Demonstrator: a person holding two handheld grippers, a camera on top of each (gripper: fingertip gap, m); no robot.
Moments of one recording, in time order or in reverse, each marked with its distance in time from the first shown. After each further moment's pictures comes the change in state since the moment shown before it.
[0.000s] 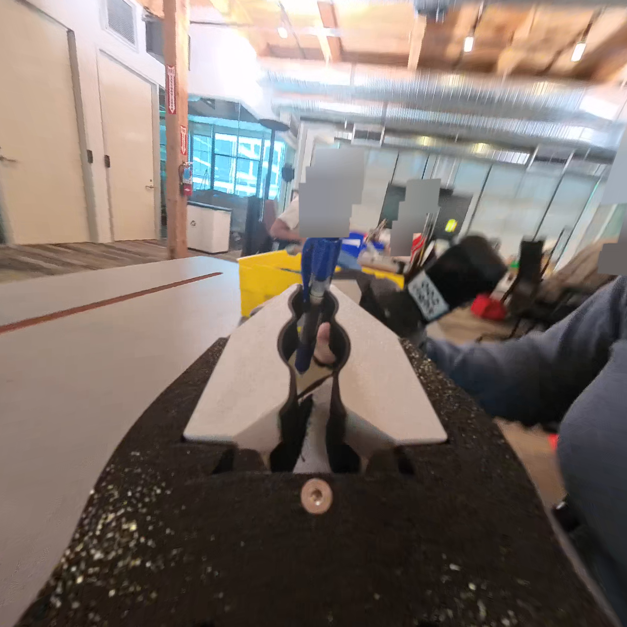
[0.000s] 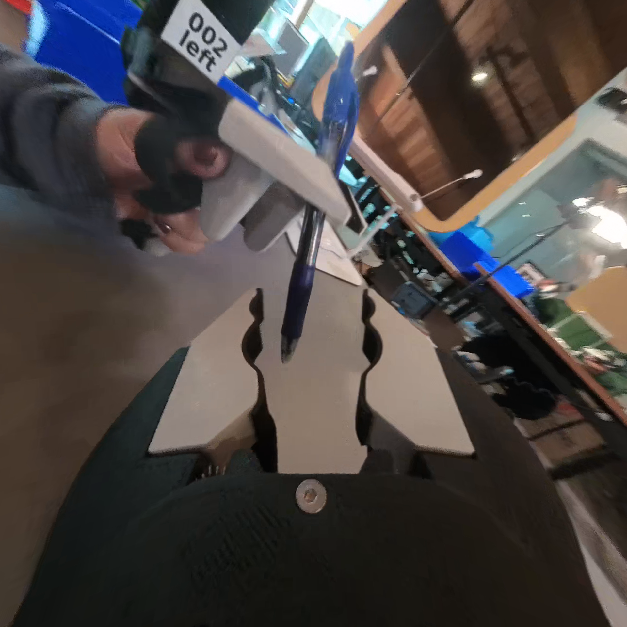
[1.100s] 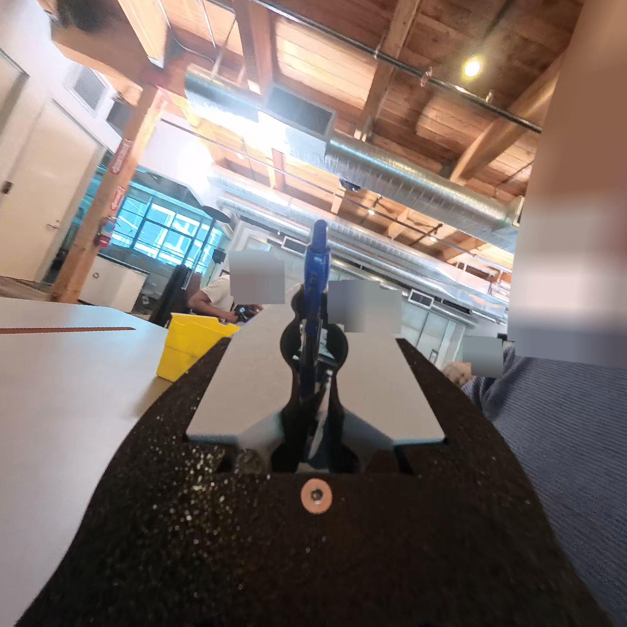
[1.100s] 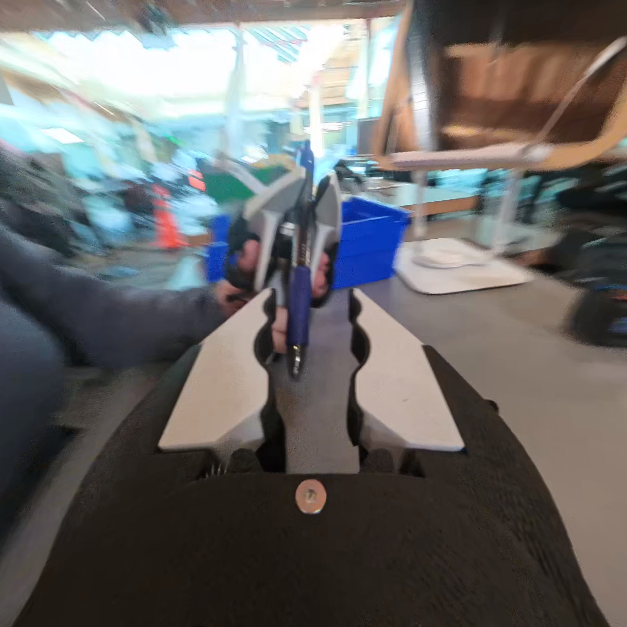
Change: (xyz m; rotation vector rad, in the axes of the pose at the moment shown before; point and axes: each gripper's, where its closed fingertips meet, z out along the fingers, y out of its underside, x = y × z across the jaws) left arm 0.004 -0.038 -0.019 0.323 0.189 -0.306; right arm -0.013 -0.036 0.004 0.189 -0.272 0.693
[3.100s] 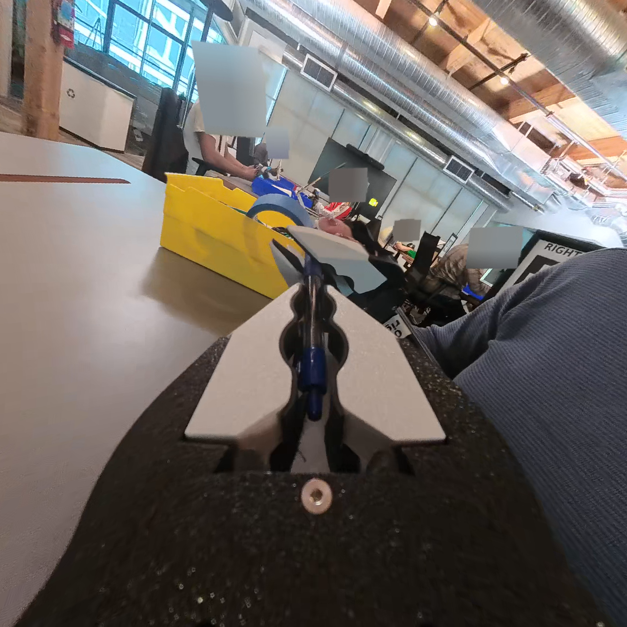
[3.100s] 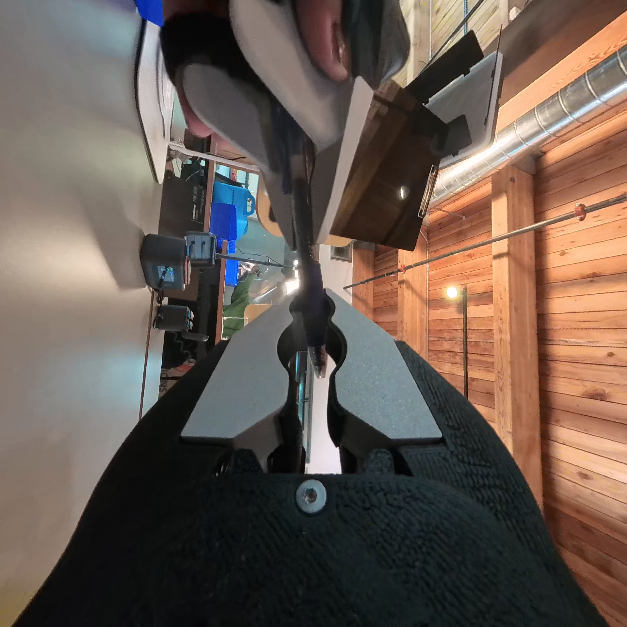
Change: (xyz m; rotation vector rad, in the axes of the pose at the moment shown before) left arm -0.014 0.064 -0.005 -0.491 -0.087 -0.075; right arm 0.036 -0.022 -0.041 -0.381 0.658 -1.885
